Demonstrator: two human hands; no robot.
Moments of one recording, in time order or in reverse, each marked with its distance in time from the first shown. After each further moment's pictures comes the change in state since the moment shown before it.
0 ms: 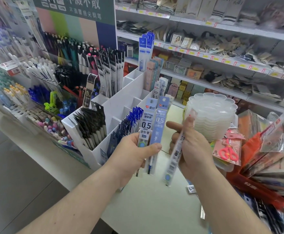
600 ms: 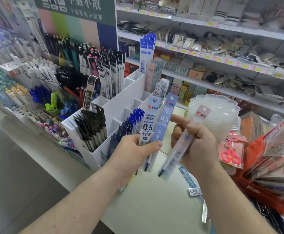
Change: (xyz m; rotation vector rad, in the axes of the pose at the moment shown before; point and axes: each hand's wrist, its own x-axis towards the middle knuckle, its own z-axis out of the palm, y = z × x) left_hand 0.004 0.004 0.001 -0.060 0.016 -0.015; right_hand 0.022 -0.001 -0.014 0.107 -0.213 -0.084
